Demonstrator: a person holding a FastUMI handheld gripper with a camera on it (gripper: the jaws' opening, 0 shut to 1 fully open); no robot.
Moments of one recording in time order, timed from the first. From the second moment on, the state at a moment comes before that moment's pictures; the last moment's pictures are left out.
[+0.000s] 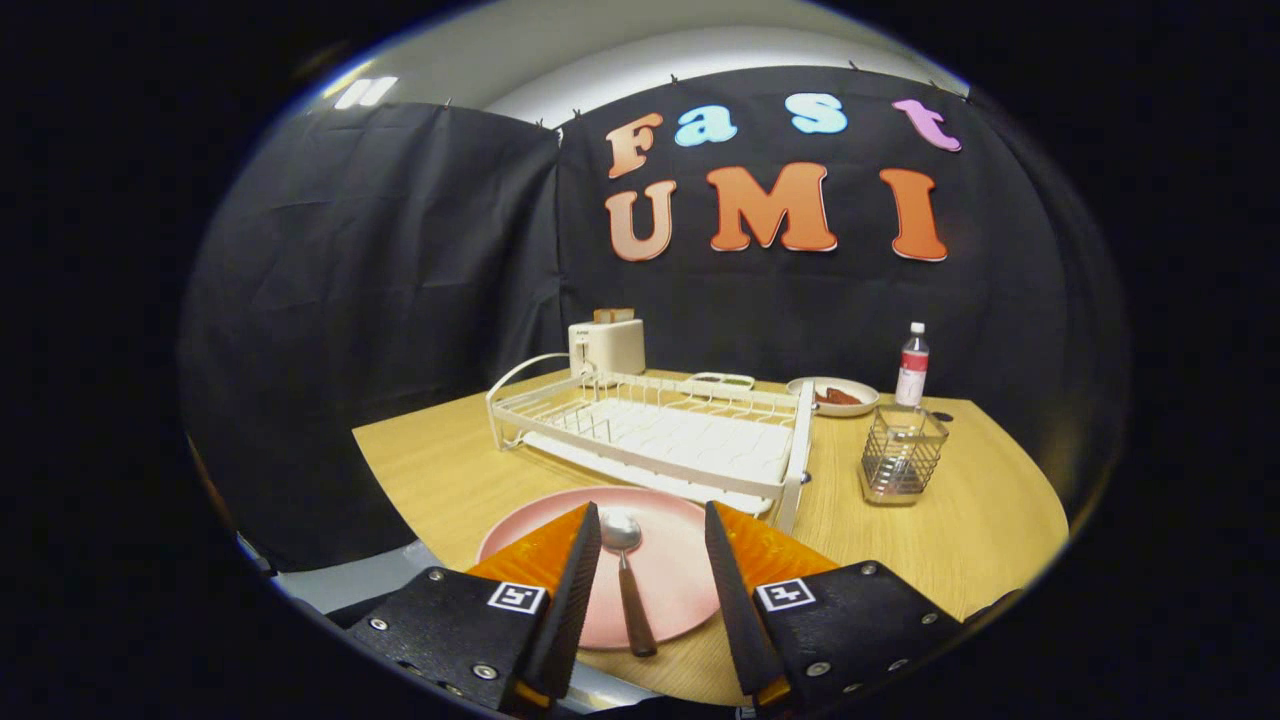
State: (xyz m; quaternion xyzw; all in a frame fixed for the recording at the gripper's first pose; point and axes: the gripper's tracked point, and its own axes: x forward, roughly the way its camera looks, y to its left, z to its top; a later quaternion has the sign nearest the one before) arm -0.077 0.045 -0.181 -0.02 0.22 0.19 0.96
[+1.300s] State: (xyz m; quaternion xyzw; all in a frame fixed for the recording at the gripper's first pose) arm -0.044 -0.007 -0.015 -0.04 0.04 0.01 1.00
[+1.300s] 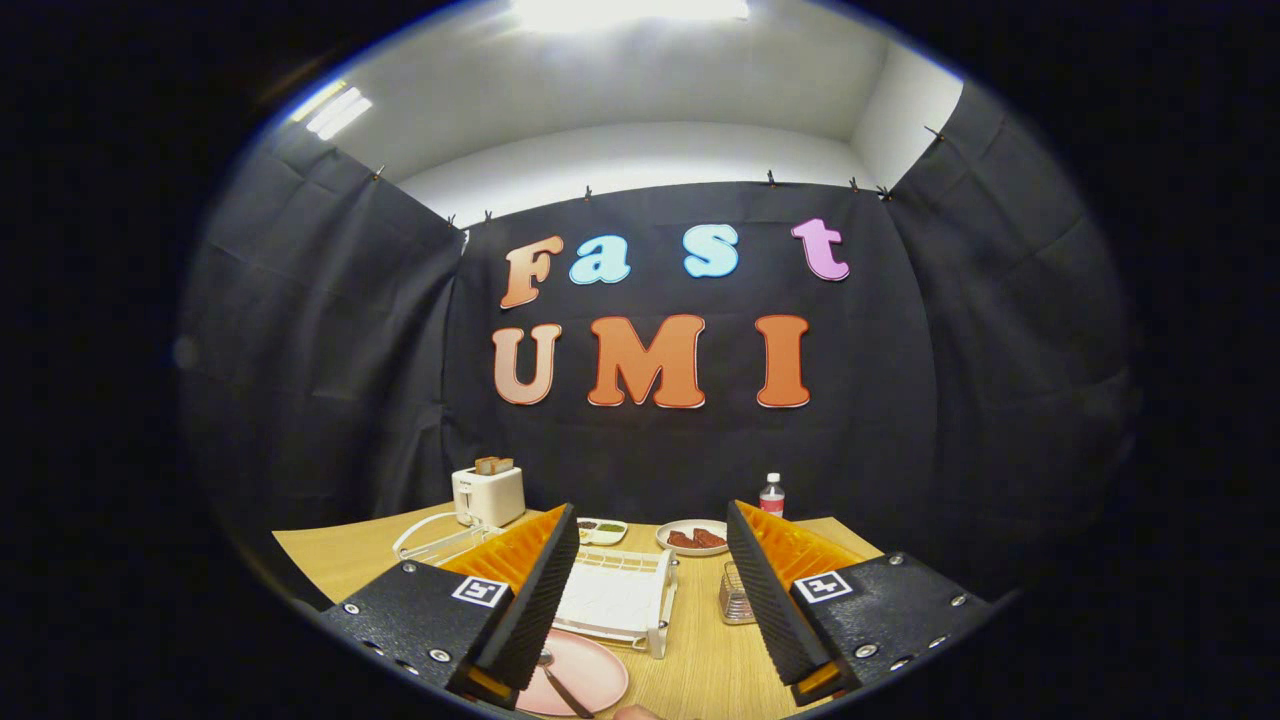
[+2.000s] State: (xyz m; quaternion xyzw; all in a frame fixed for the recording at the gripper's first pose) arm -0.041 0.003 -0.013 -0.05 0.03 0.01 1.00
